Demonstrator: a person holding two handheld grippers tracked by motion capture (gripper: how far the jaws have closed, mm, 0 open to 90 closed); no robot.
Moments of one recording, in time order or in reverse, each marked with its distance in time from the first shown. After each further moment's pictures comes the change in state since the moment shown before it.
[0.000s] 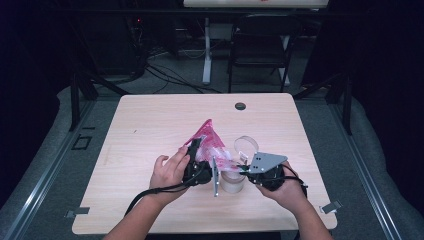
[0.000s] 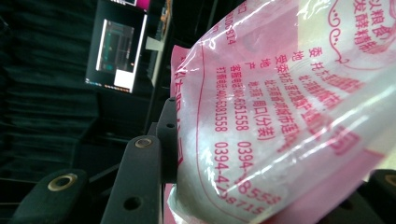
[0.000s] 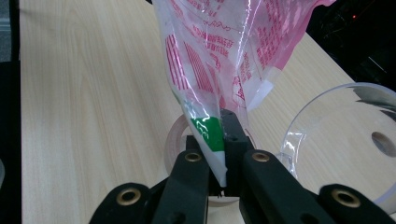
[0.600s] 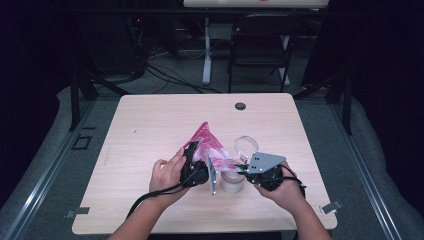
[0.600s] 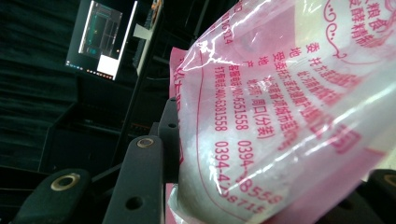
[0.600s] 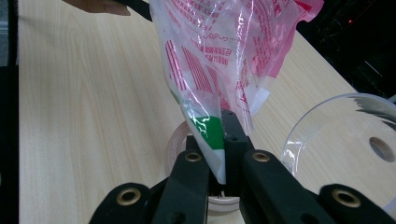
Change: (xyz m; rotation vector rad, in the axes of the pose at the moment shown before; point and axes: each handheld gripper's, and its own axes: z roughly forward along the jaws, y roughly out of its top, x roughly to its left) left arm -0.004 -0.007 0.001 0.019 -0.050 -0.098; right arm 0.002 0.004 0.002 -0.014 -0.014 -0.002
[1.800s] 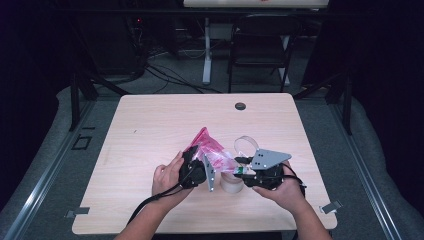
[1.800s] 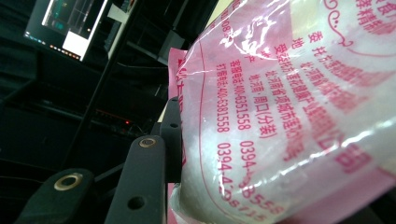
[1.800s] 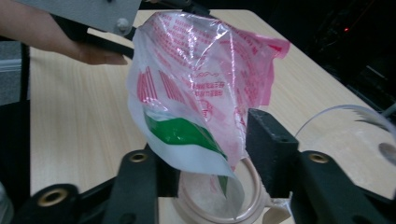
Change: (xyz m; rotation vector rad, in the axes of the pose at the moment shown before) left arm -0.006 -0.007 0.007 0.016 -0.102 -0.148; right arm -0.003 0.001 -0.002 -0.091 0.009 0.084
